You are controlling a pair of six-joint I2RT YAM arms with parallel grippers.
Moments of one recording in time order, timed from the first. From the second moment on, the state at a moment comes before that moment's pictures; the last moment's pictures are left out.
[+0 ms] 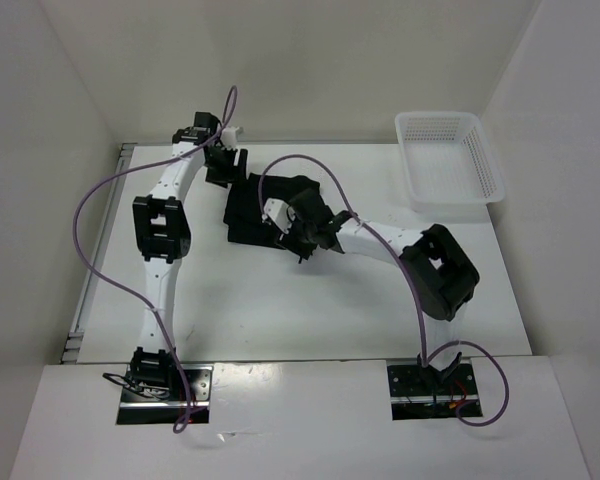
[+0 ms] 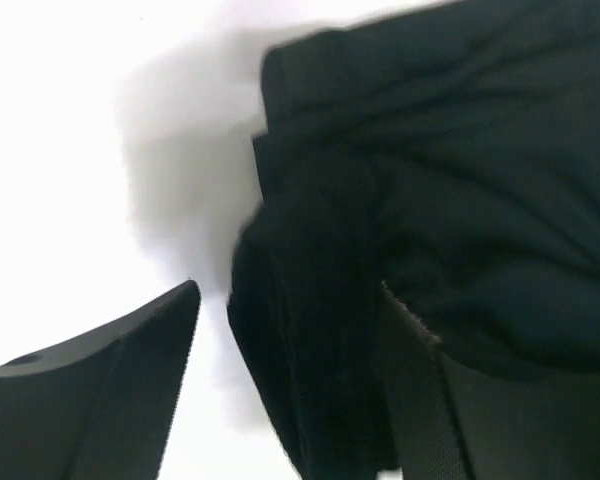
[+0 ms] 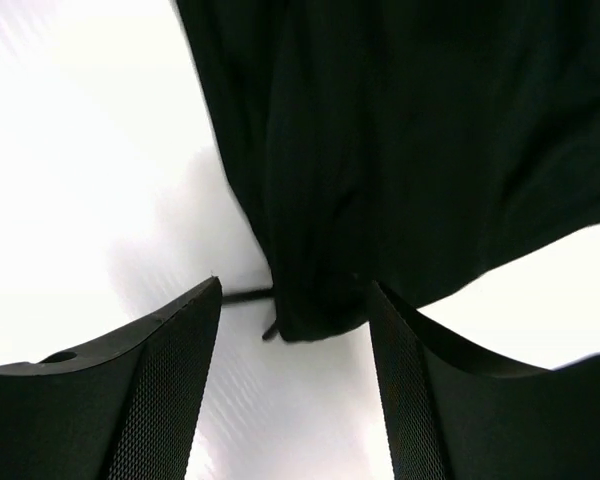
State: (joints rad) left arm -0.08 2.56 2.46 -0.99 0.35 0.07; right arm 0.72 1.87 1.23 -0.20 -0.02 -0.51
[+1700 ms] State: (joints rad) left arm -0.13 2.19 1.71 -0.83 0.39 0.07; right arm 0.37 2.47 2.03 -0.19 -0.06 0.29
